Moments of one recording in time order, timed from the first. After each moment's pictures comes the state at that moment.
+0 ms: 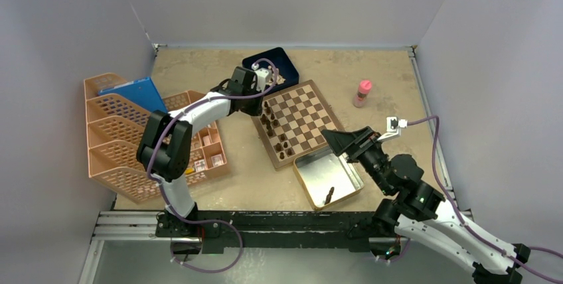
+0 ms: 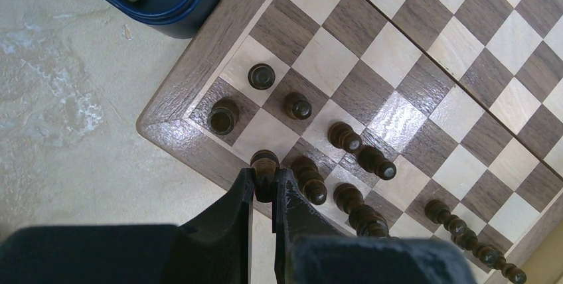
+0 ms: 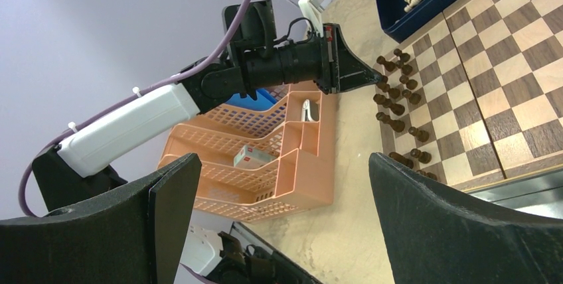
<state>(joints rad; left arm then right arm) -0.43 1.80 1.25 -0.31 0.13 -0.04 0.92 0.38 0.52 -0.11 0.37 0.96</state>
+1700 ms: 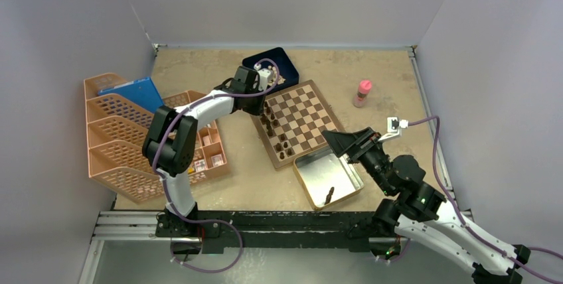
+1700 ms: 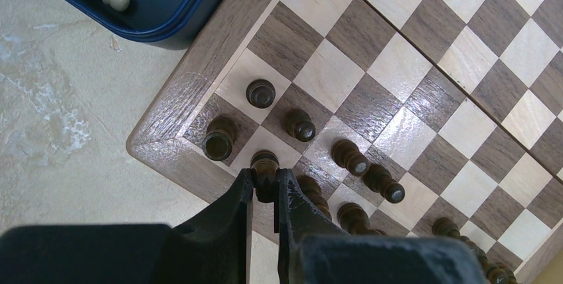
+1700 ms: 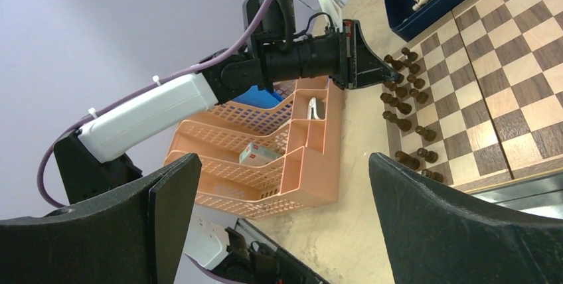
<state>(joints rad) -0.43 1.87 1.29 -0.30 0.13 -0.04 0.92 0.37 0.52 -0.11 0.35 0.96</state>
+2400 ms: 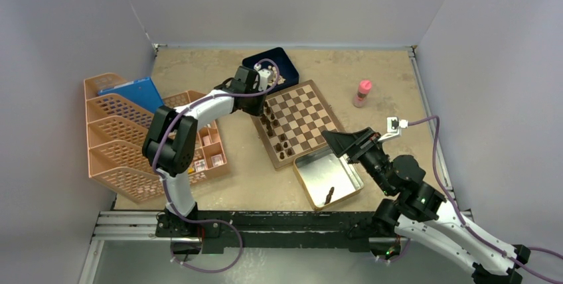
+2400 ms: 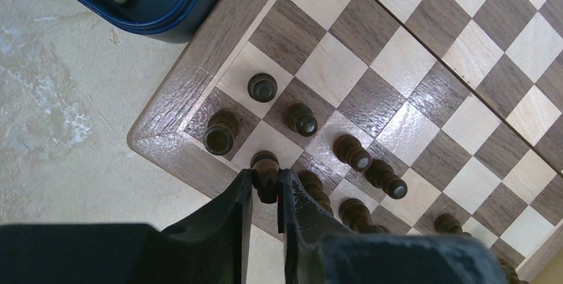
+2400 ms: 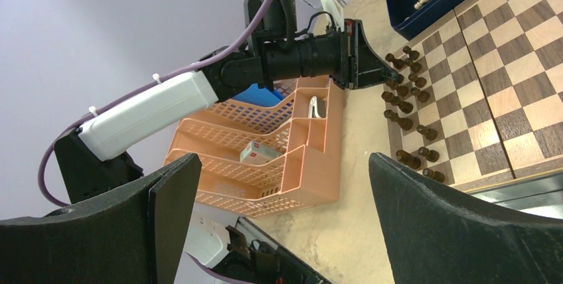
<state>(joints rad) -0.43 1.87 1.29 -0.33 0.13 -0.04 0.92 0.37 0.52 -0.11 0.34 0.96</state>
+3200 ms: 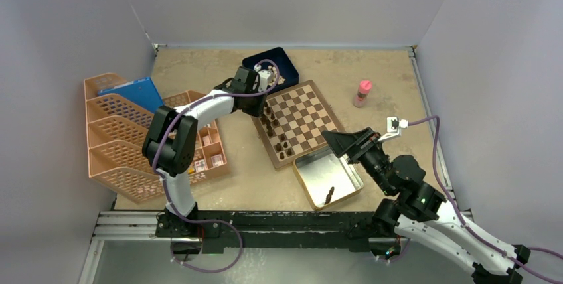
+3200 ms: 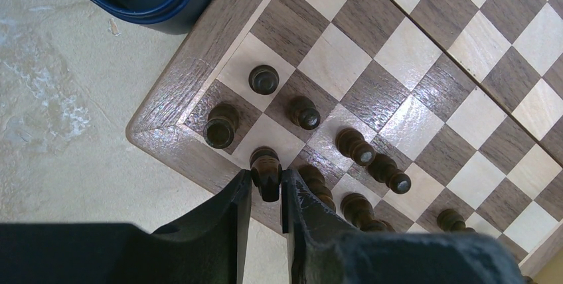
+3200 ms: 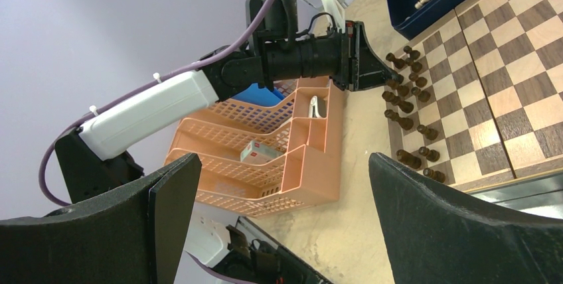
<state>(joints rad) -0.43 1.87 1.29 -0.35 0.12 -0.04 0.92 0.37 0.52 -0.11 0.34 0.96</state>
